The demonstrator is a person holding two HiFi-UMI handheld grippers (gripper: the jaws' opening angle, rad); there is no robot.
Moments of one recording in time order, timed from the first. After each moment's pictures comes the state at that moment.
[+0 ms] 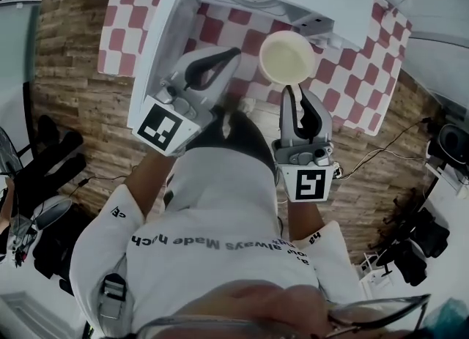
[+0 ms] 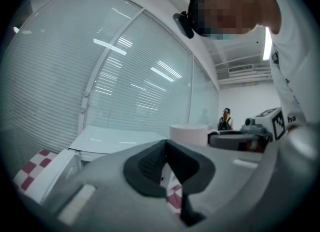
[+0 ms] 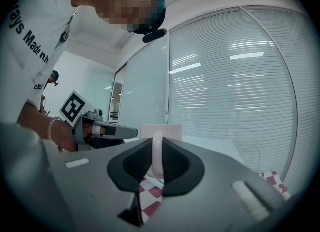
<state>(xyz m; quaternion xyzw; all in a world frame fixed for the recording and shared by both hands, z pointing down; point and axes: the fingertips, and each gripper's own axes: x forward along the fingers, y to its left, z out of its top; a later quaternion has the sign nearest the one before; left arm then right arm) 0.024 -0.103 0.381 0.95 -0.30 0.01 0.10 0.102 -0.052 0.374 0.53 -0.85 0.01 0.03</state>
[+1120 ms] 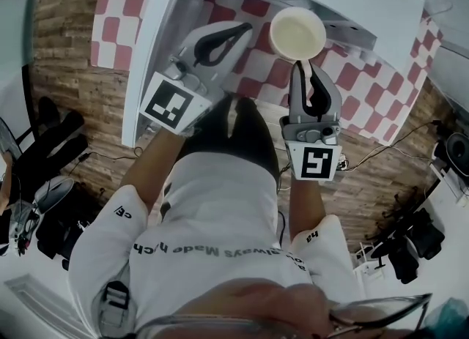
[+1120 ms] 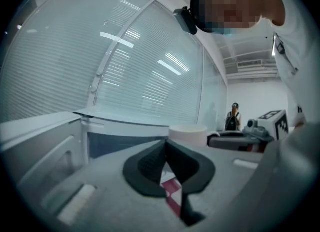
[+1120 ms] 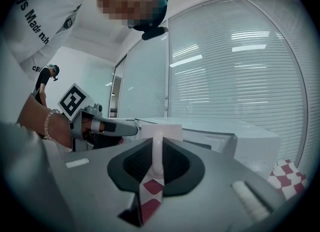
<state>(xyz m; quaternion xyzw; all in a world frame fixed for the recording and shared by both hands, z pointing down) 0.011 -0.177 0.489 0.94 -0.33 0.03 0.12 0.088 -0.131 0.486 0.52 -0.85 0.03 0.04</state>
